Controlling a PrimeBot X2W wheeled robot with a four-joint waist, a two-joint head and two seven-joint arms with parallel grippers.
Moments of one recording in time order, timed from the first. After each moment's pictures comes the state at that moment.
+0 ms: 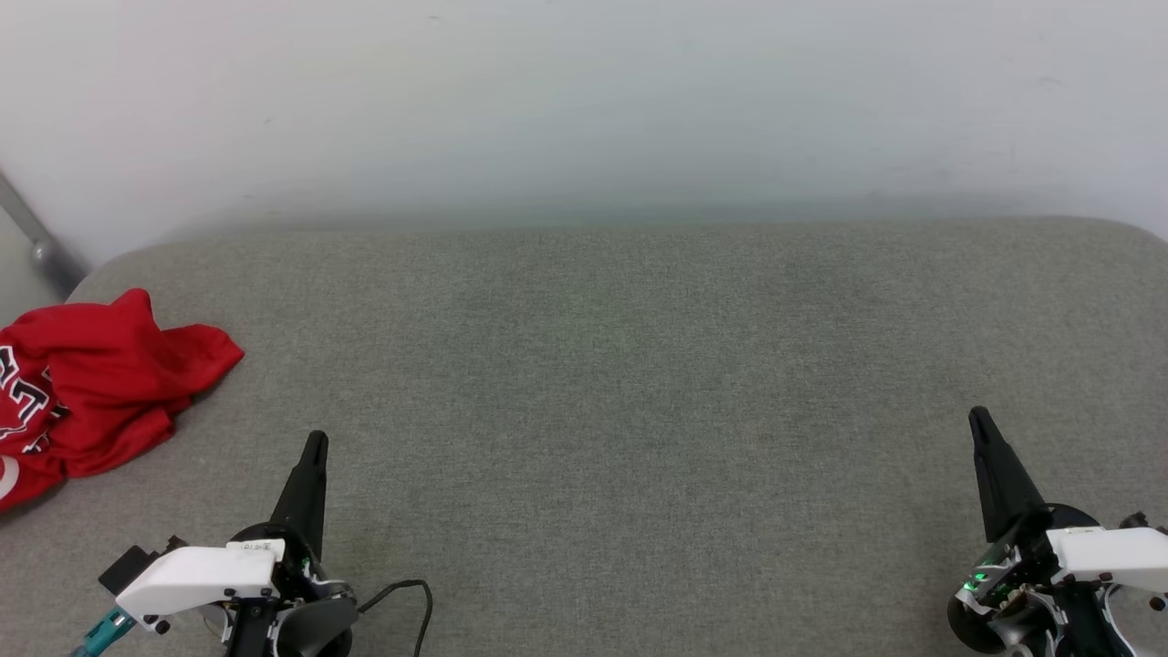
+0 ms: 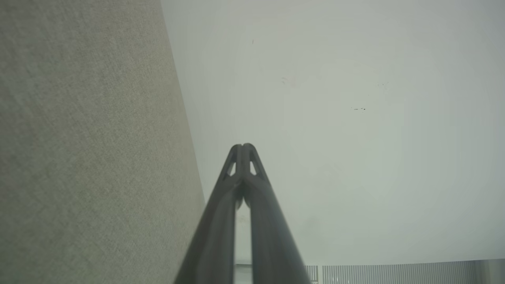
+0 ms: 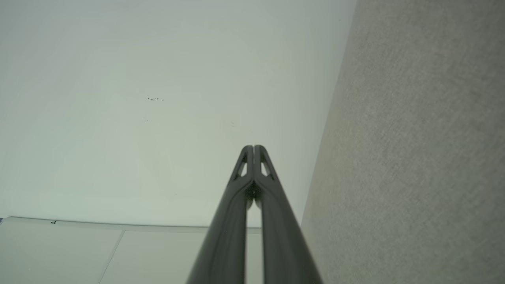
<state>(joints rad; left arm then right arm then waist) -0.10 0.07 0.09 0.24 -1.63 -0.13 0.09 -0.10 -0.07 -0.09 0.24 1.63 0.13 0.10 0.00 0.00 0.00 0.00</state>
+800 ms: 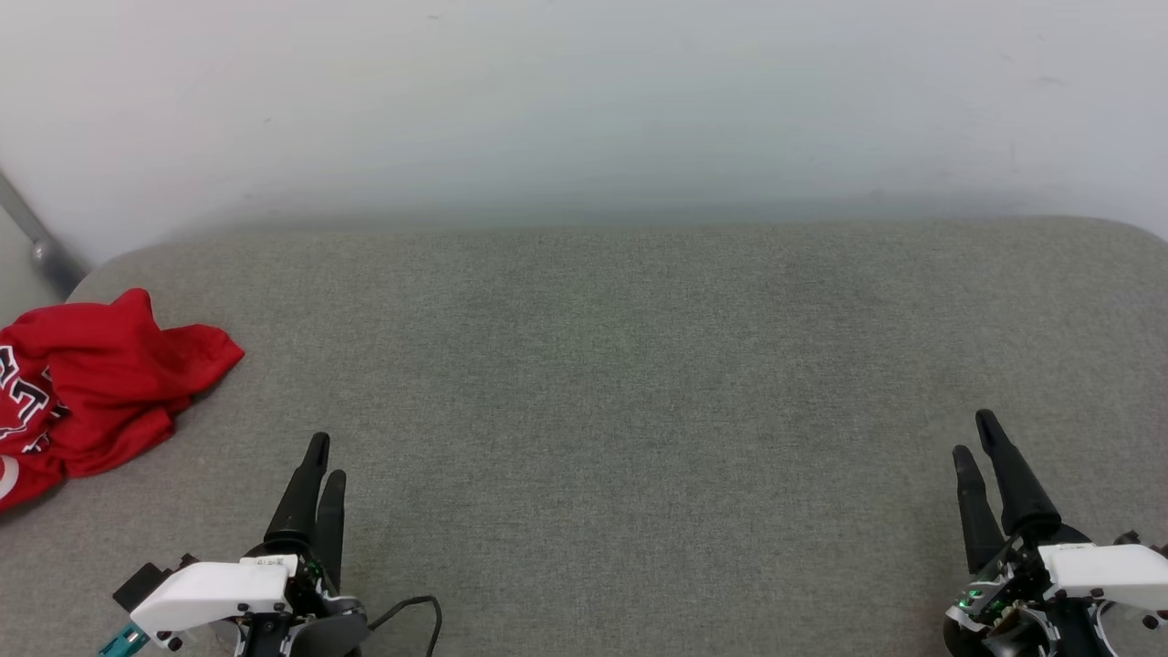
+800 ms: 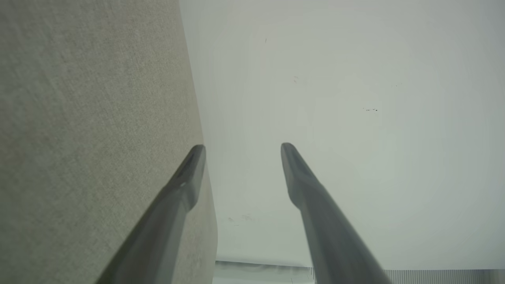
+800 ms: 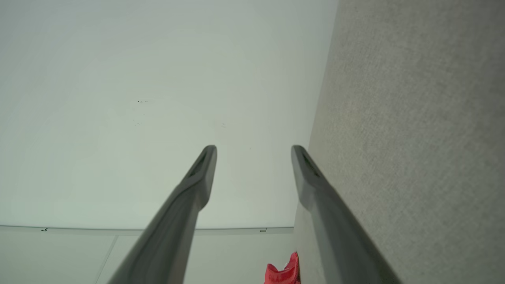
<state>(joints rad) -0.08 0.06 0.08 0.26 -1.63 -0.13 0.09 -0.08 -0.06 -0.09 0.26 1.63 0.13 0.09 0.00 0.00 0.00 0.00</state>
